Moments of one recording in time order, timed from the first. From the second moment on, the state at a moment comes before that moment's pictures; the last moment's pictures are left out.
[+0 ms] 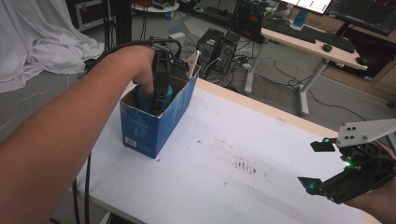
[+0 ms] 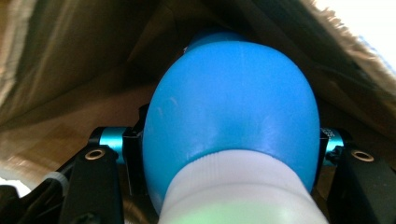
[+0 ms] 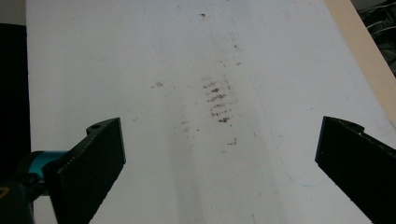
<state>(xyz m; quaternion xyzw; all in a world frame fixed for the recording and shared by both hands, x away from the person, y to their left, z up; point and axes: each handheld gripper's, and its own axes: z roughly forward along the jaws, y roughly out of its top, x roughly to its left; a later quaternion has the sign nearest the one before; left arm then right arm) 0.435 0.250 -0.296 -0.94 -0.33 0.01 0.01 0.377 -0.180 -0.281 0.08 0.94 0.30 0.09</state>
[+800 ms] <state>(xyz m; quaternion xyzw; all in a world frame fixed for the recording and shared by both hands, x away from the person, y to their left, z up) 0.436 0.253 -0.291 -0.94 -0.35 0.01 0.01 0.378 -0.177 -0.290 0.08 0.95 0.30 0.09</state>
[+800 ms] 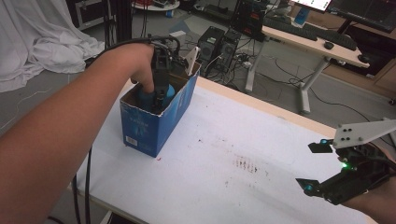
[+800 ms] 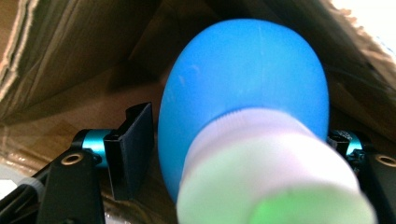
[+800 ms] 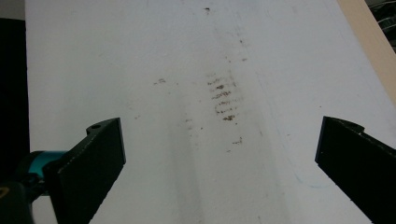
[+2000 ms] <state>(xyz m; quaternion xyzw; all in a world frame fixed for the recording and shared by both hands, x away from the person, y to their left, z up) 0.415 0.198 -0.210 -0.96 -0.27 -0.01 -0.02 0.407 -0.179 -0.287 0.09 0.96 0.25 0.03</state>
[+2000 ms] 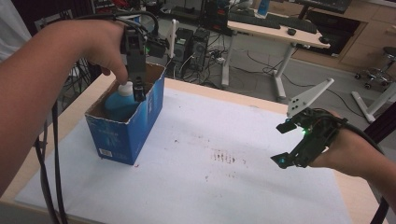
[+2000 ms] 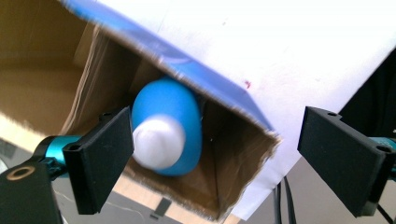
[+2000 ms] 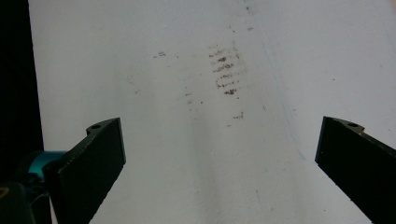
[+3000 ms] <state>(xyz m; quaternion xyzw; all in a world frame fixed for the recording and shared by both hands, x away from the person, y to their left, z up) 0.407 0.106 -0.238 -1.00 -0.09 0.03 -0.01 0.418 -0.184 -0.284 0.05 1.00 0.07 0.01</state>
